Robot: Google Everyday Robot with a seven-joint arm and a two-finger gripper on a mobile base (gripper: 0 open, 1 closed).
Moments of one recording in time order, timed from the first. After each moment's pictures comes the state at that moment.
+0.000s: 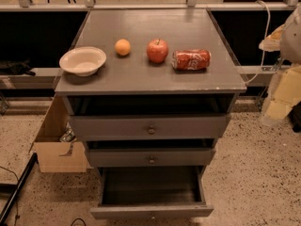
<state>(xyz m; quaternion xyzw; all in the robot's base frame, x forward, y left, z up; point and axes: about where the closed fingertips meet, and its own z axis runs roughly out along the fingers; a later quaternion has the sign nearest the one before) 0.438 -0.217 0.976 -0.60 0.78 -0.03 0.16</state>
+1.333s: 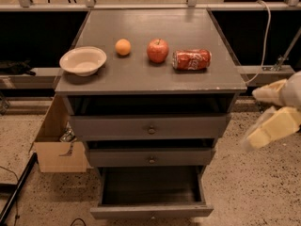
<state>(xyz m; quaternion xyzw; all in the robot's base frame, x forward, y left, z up) 0.423 -0.212 0.897 -0.46 0.82 0.20 0.26</state>
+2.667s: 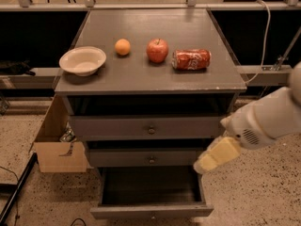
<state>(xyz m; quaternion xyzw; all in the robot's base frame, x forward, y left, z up) 0.419 -0.157 0.800 -0.42 0.86 0.18 0.21</state>
